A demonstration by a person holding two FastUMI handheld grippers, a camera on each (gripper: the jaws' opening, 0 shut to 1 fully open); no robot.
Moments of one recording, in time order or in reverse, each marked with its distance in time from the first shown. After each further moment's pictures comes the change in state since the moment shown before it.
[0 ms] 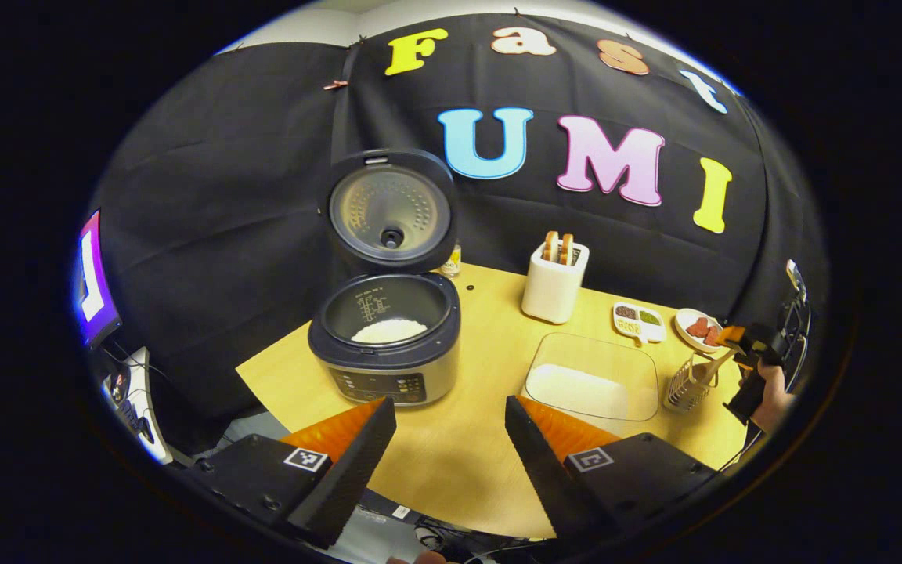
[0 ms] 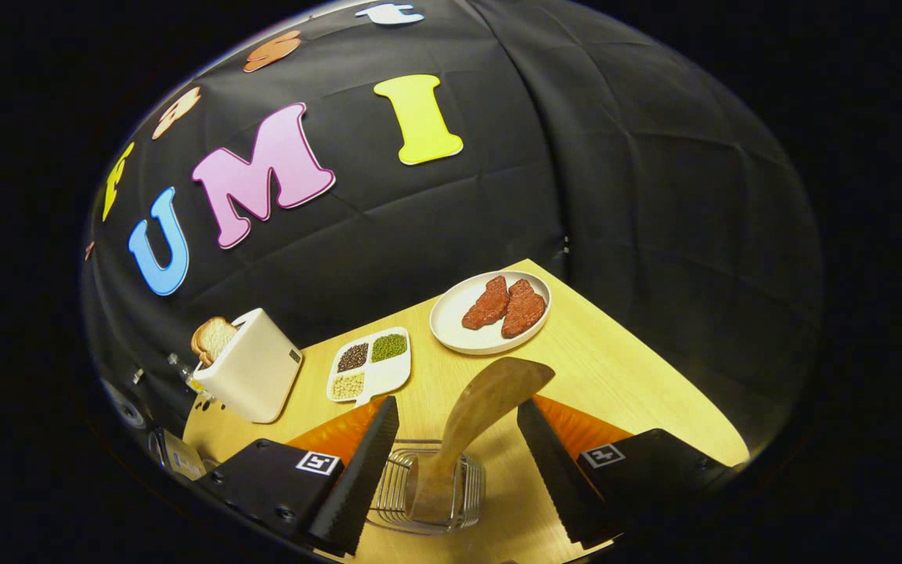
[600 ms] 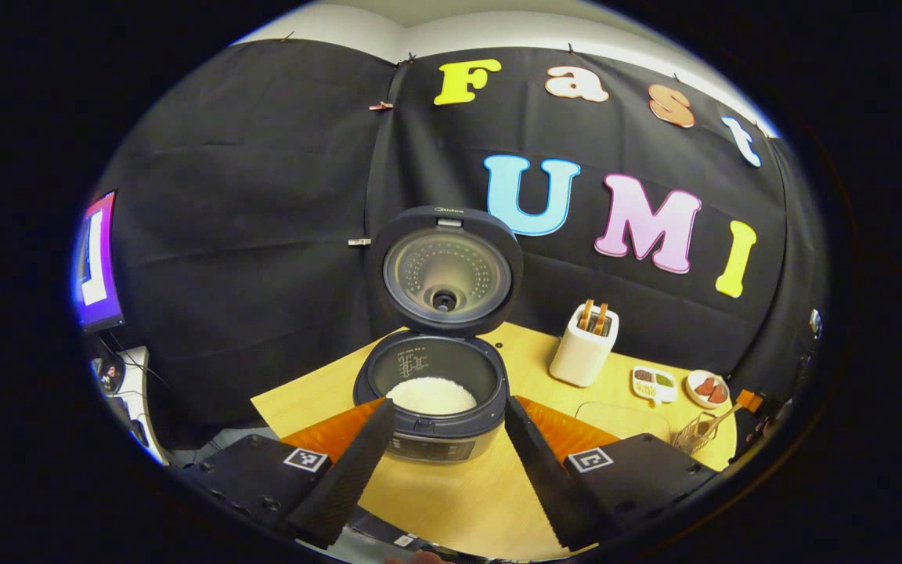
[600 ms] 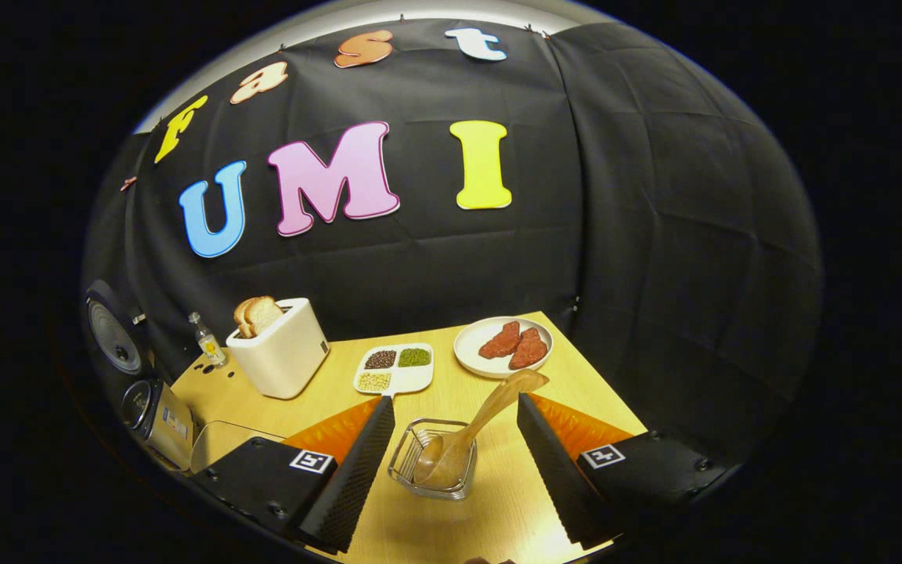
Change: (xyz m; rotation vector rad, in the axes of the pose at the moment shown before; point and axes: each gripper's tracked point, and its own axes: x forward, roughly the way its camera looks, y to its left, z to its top) left arm 0.006 0.087 0.071 -0.098 -0.152 0.062; right arm -0.082 0.022 0.008 -0.257 -0.087 0.030
